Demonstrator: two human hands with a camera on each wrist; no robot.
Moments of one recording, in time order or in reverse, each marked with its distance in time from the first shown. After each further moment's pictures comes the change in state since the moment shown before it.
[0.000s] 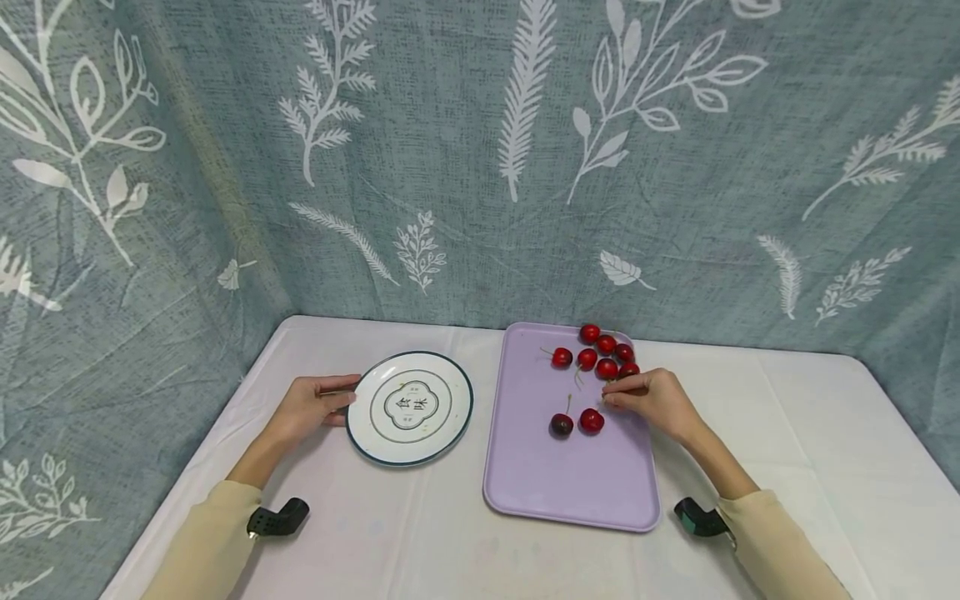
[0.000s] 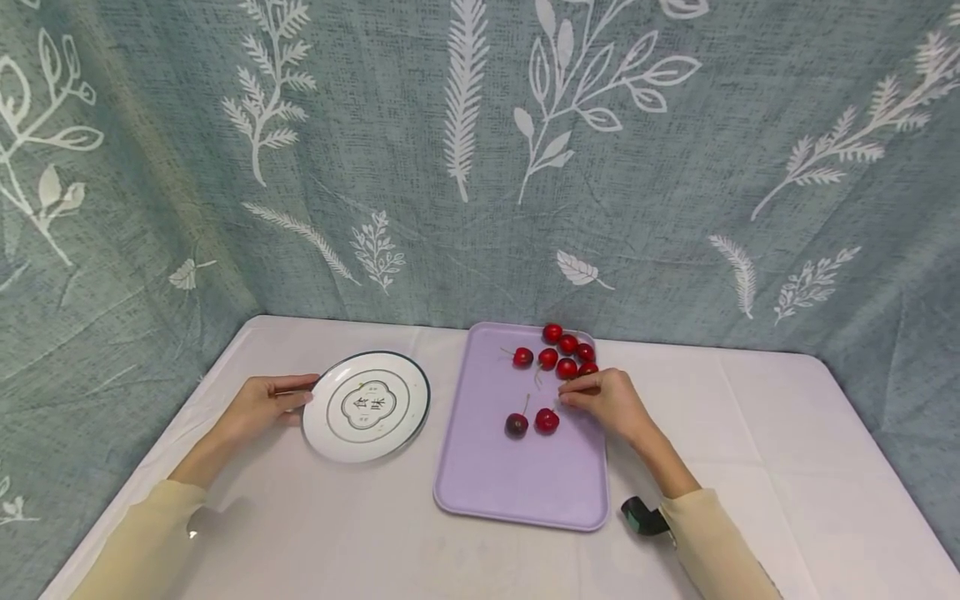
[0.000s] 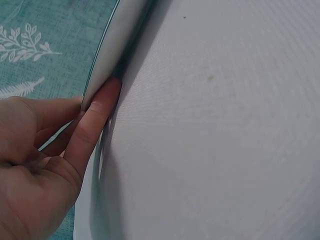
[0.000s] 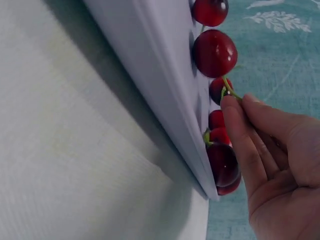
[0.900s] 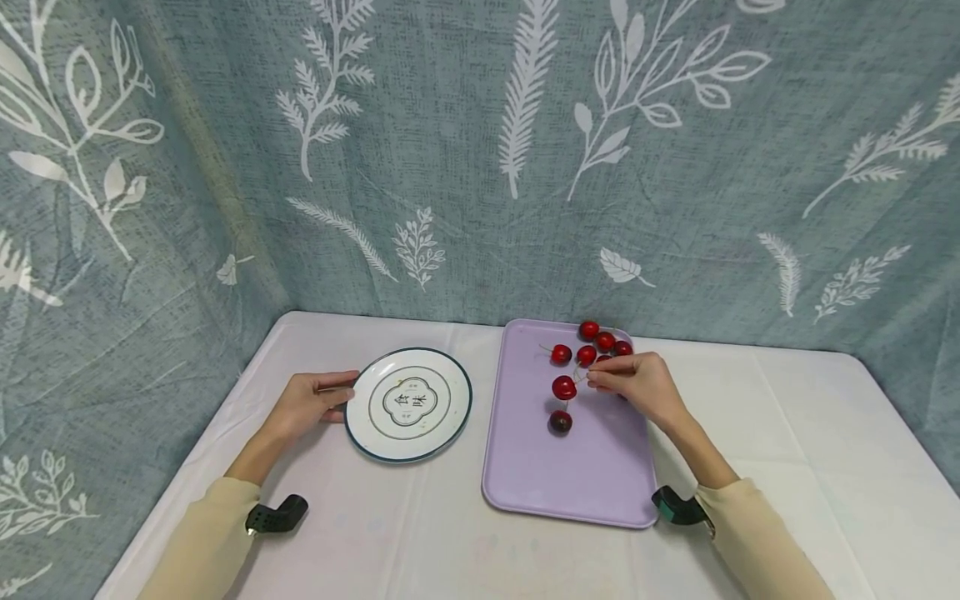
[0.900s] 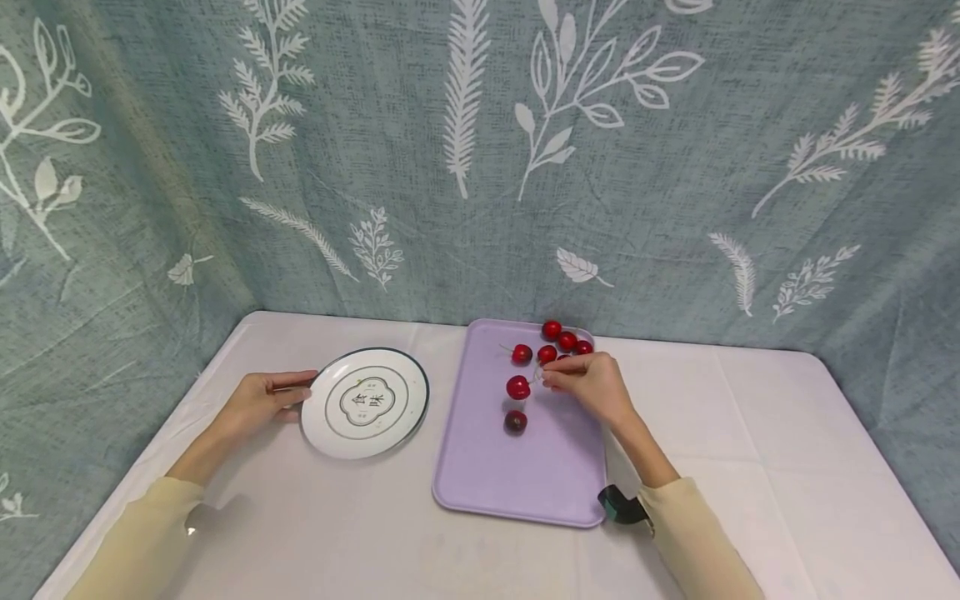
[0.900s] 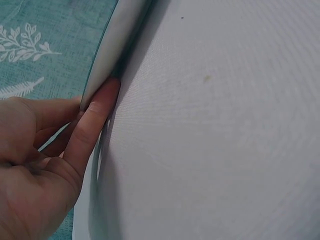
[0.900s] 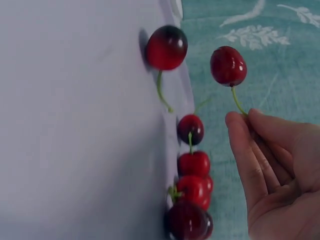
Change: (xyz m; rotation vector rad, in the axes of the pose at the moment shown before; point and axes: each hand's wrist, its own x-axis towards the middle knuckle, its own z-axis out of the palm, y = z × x) left_hand 0.002 -0.001 -0.001 -0.013 0.001 -0.007; right_hand 0.013 -0.029 0.010 0.212 0.100 0.120
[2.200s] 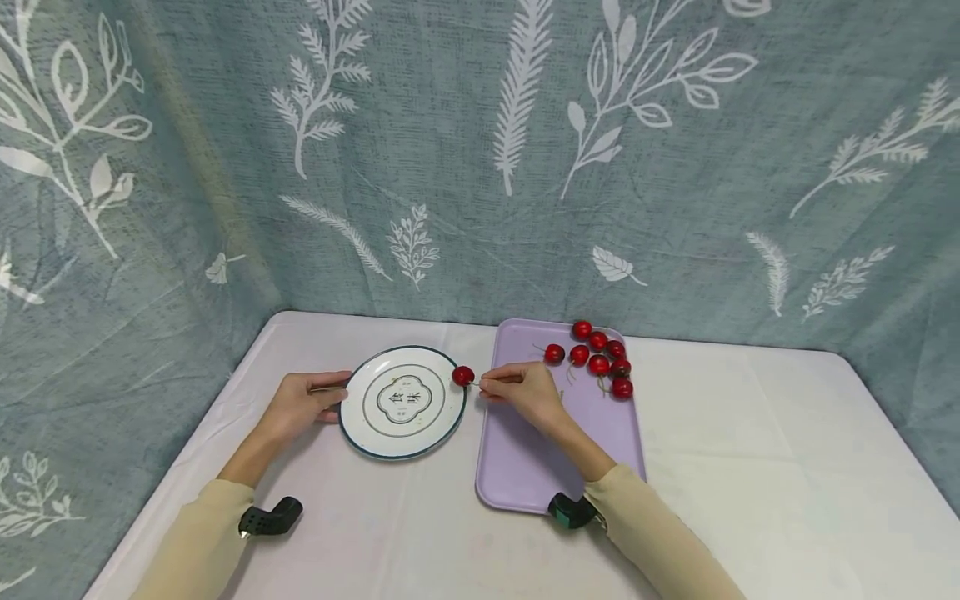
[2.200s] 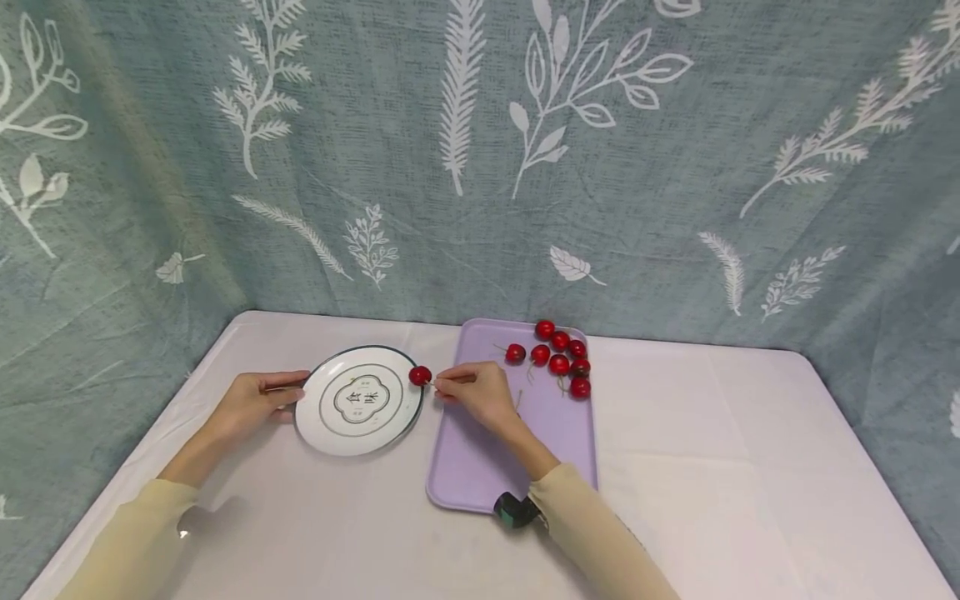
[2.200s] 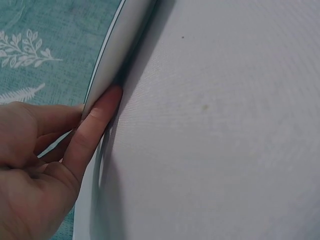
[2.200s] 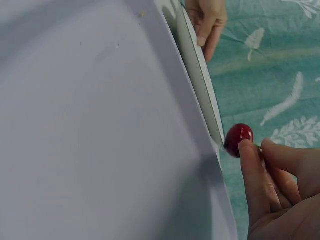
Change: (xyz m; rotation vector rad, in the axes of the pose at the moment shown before) left_hand -0.003 0.004 0.006 0.042 0.028 0.003; right_hand 0.019 -0.035 0.130 0.366 -0.068 0.082
